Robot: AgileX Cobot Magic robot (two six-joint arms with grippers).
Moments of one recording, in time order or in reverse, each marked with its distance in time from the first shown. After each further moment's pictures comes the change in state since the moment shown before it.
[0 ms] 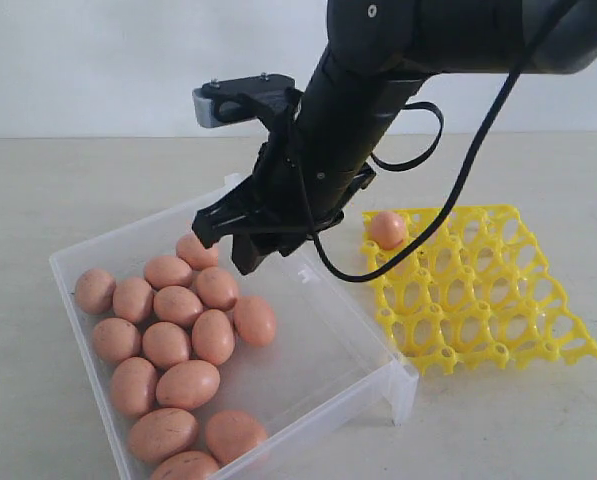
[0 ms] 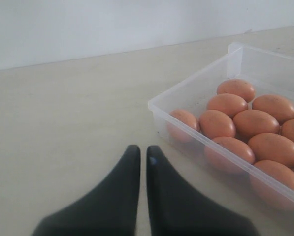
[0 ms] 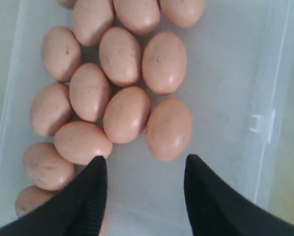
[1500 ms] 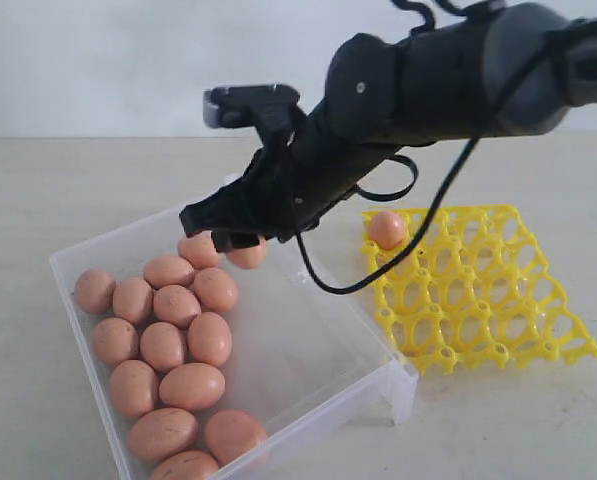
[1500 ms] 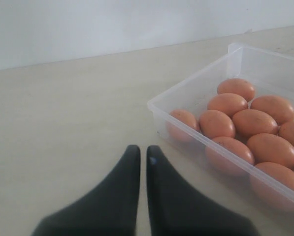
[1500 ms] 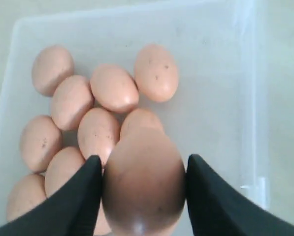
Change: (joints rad) left arm 0.000 0.000 0.000 0.000 0.000 0.000; right arm 0.000 0.027 0.130 0.100 -0.405 -0.013
